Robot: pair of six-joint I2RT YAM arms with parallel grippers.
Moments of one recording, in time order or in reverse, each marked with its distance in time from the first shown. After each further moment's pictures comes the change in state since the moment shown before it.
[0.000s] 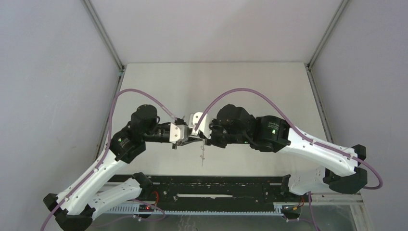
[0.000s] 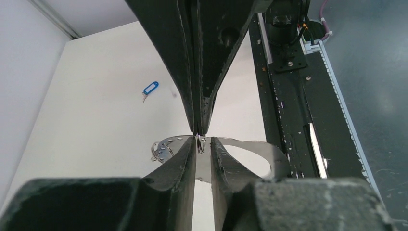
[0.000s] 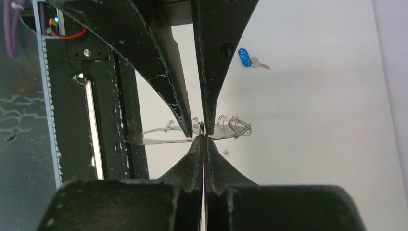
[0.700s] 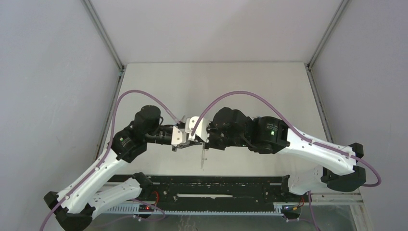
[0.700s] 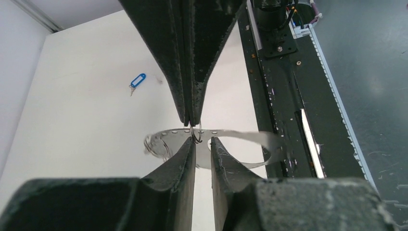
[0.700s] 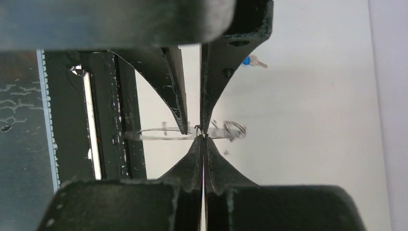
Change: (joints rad) left arm -0.013 0.013 0.001 -0.085 0.016 0.080; right arm 0.055 0.039 0.063 -0.071 0.061 -0.026
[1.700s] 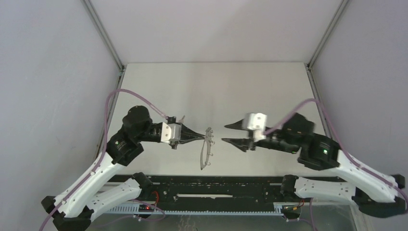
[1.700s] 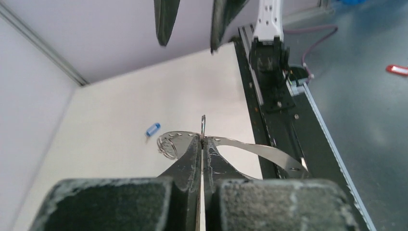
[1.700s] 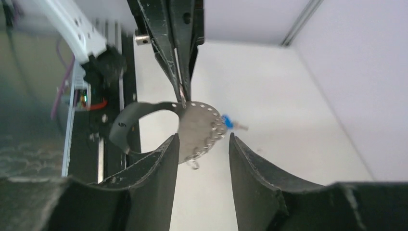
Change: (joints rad) left arm -0.003 -0.034 0.001 0.210 0.064 -0.196; right arm -0.124 -0.444 -0.397 0.391 -0.196 0.037
